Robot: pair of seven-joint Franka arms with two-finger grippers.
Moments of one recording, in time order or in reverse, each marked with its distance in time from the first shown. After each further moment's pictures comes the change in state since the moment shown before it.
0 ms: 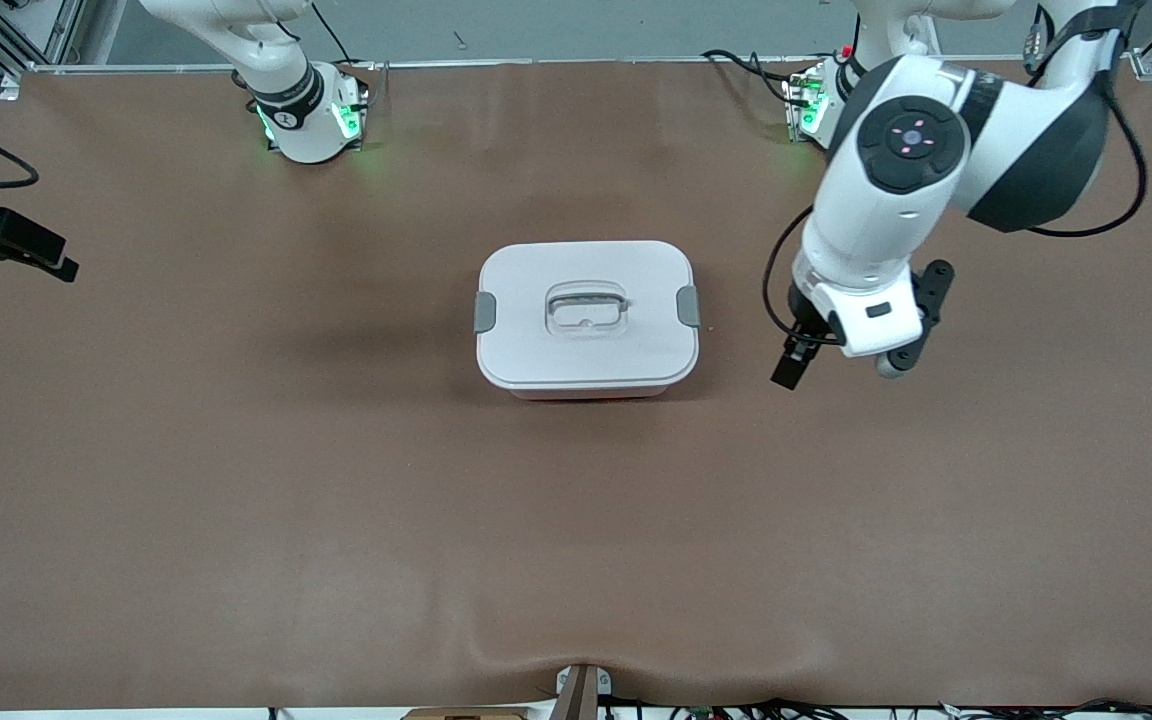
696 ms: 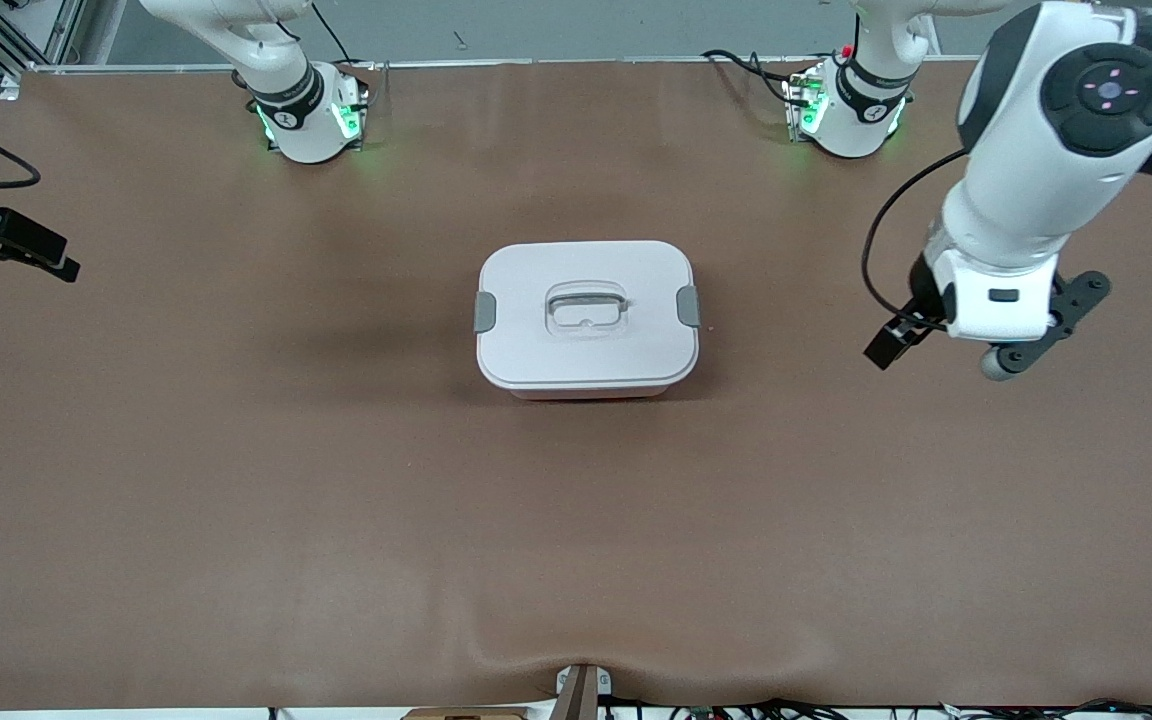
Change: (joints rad) left arm 0.094 -0.097 0.060 0.005 -0.001 -0.113 0.521; right arm 0.001 0.001 0.002 0.000 0.000 0.000 -0.001
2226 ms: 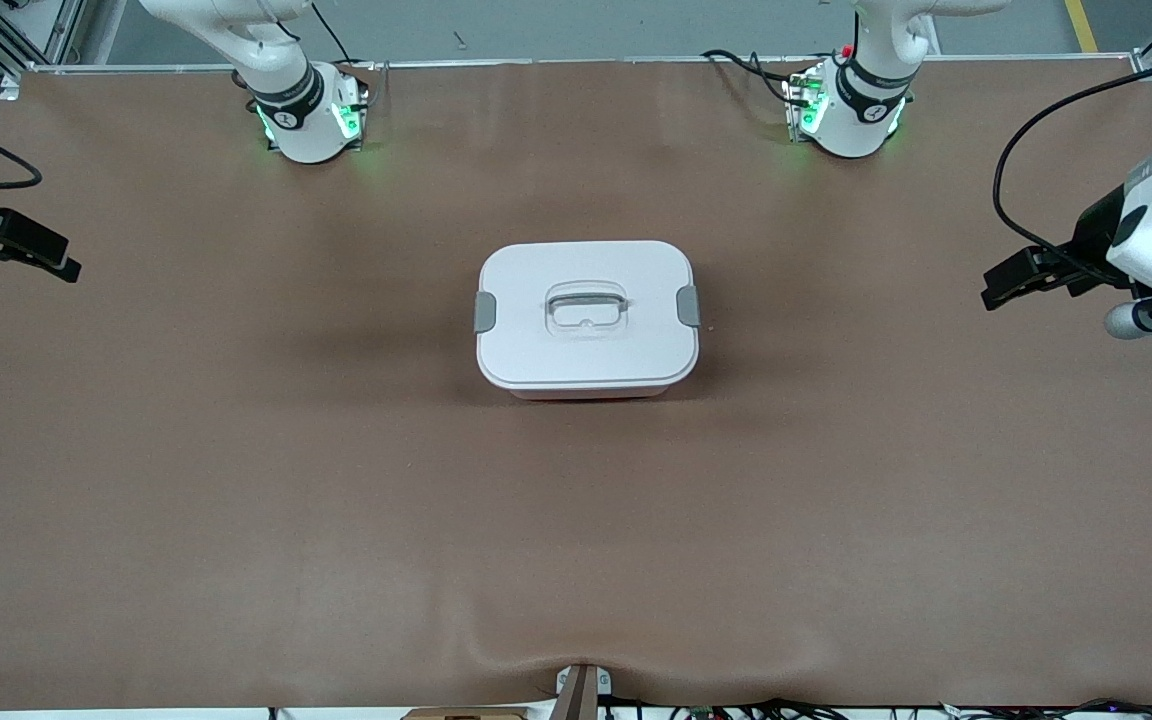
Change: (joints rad) left arm -0.008 -0.101 0.246 0.001 -0.192 -0.115 0.735; right arm 0.001 0.001 0.001 0.000 0.000 0.000 0.000
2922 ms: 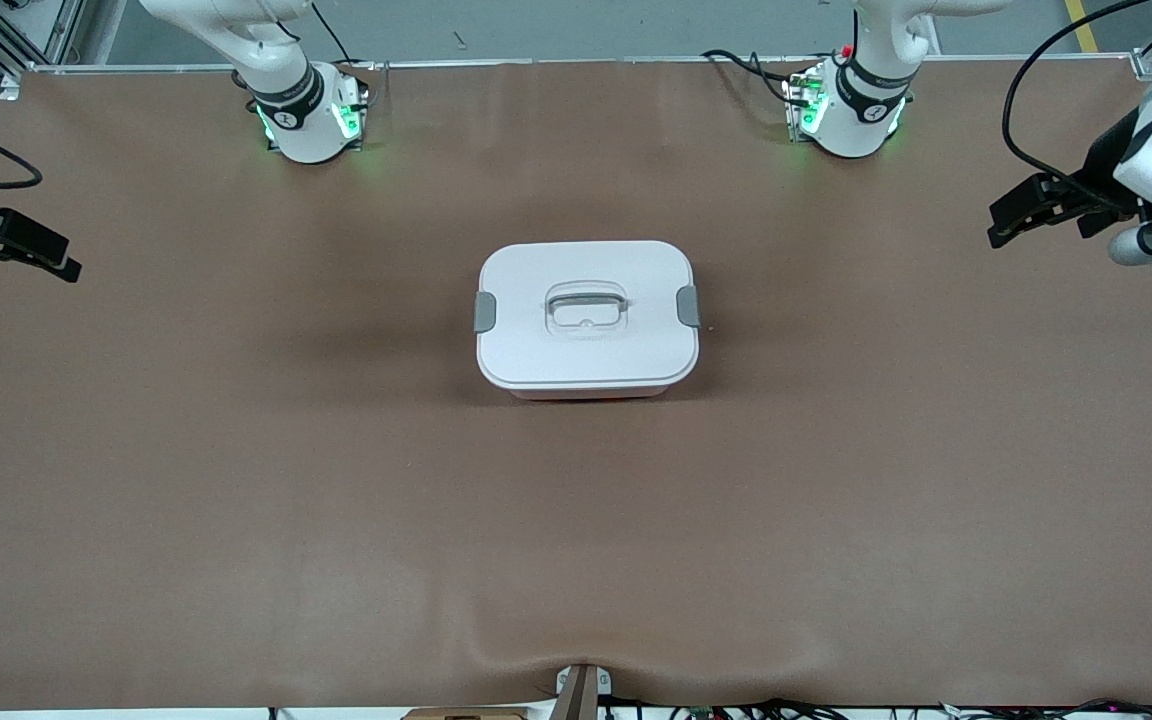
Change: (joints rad) left arm -0.006 -0.097 -0.017 -0.019 0.002 -0.104 0.036; right arm 0.000 0.000 0.000 0.000 0.000 0.000 0.000
